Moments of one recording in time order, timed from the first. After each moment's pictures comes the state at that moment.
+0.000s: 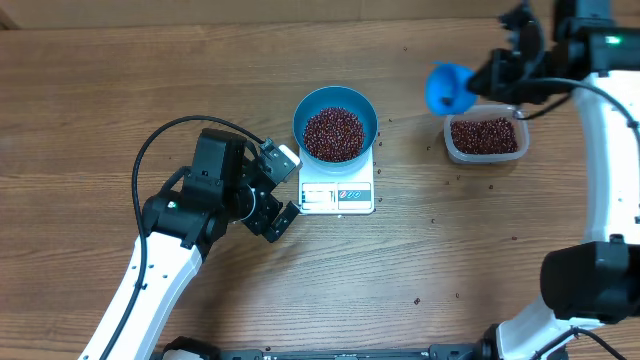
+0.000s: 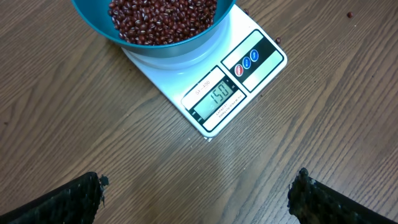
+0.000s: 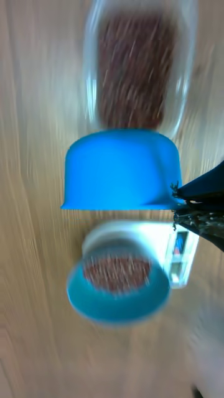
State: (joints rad) left arm -0.31 1.23 1.01 -0.78 0.26 0.40; right arm -0.12 1.83 1.96 -1.29 -0.44 0.02
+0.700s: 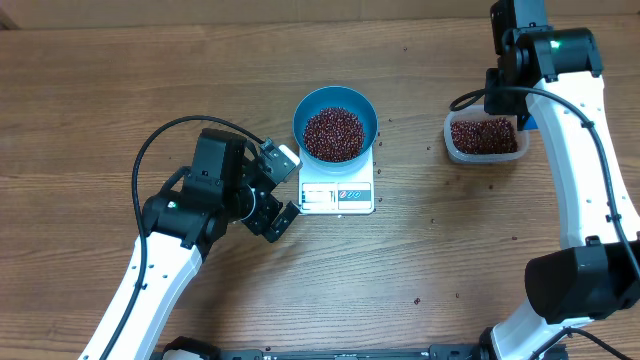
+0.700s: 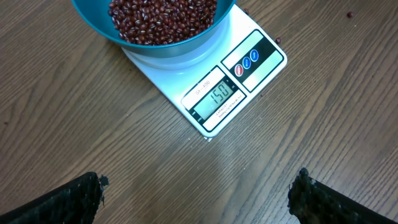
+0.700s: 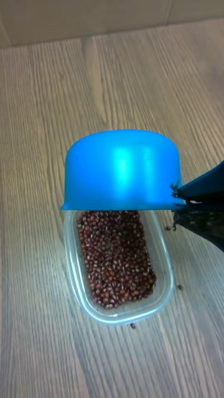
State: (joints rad) left arm -0.31 1.23 1.01 -0.78 0.26 0.40; right arm 0.09 1.83 1.92 -1.36 0.45 0.18
